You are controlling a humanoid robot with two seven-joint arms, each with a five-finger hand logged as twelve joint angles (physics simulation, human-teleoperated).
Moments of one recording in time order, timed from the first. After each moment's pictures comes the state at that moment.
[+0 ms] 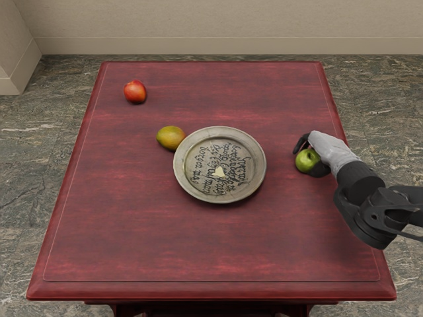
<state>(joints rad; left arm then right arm) -0.11 0.00 0.07 -0.27 0.03 -0.17 0.41 1.06 -0.63 -0.17 1.58 -1.14 -0.61 -0.61</state>
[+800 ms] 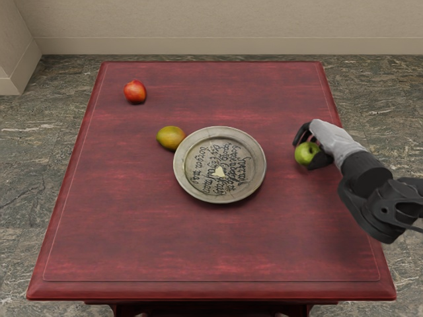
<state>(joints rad) -0.11 0.00 0.07 -0.26 0.03 -0.17 0.41 1.11 -0.69 -0.14 1.66 -1.14 -0.61 -0.61</state>
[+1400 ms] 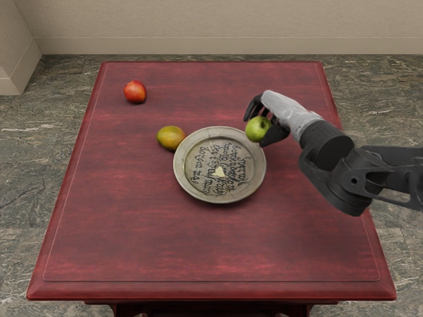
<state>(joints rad) -0.08 0.00 0.07 -0.23 0.03 -0.17 0.41 1.26 -0.55 -0.06 1.69 -1.04 -0.54 -0.61</state>
